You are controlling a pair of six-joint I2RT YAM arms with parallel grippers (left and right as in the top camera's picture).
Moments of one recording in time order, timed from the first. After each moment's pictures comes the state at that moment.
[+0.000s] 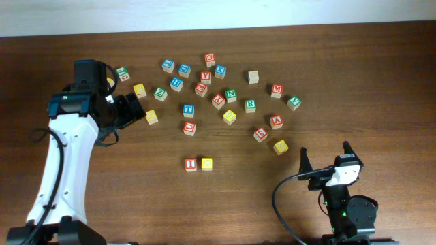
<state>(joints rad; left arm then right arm) 0.06 1.56 1.39 -1.07 0.03 -0.44 0.00 0.01 0.01 -0.07 -0.07 0.00</state>
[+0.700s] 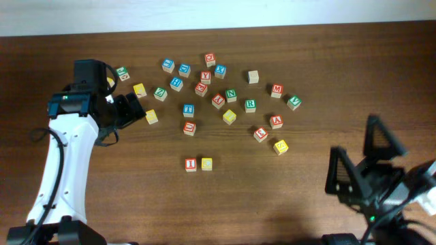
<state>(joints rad) 0.06 1.57 1.39 -1.07 0.02 -0.44 0.00 0.34 0.68 0.12 -0.40 0.52</state>
